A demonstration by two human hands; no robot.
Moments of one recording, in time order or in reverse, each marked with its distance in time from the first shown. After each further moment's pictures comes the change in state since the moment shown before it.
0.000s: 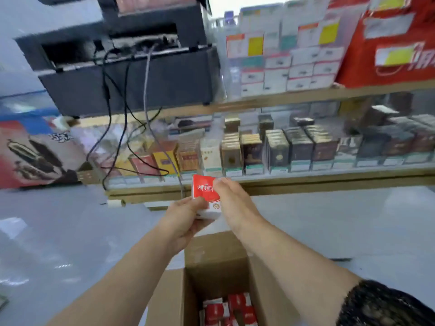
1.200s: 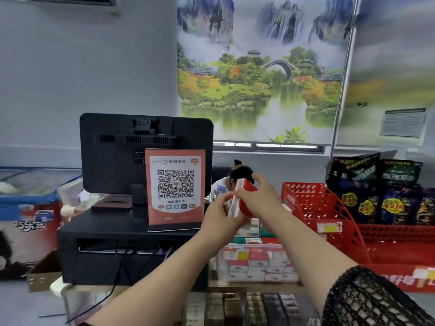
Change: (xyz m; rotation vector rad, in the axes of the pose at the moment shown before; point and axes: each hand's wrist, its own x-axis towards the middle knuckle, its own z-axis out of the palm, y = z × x) left_hand -0.051 0.392 0.122 0.300 -0.207 0.637; right_hand 0.064 -0.411 -0.113 -0.280 0.343 -0.338
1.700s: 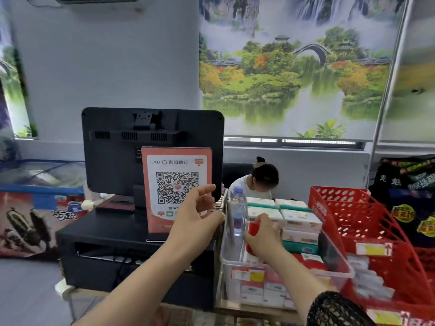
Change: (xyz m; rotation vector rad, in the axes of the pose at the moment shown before) left_hand 0.025 -0.010 -0.037 0.081 0.258 0.080; right_hand 0.081 0.110 0.058 -0.445 -0.177 0.133
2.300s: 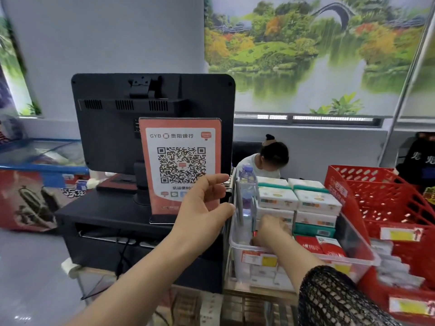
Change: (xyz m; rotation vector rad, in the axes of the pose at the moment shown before) left_hand 0.001 -0.024 0.001 -0.003 -0.024 -0.031; right_hand 0.036 0.010 0.041 -0.539 -0.187 0.149
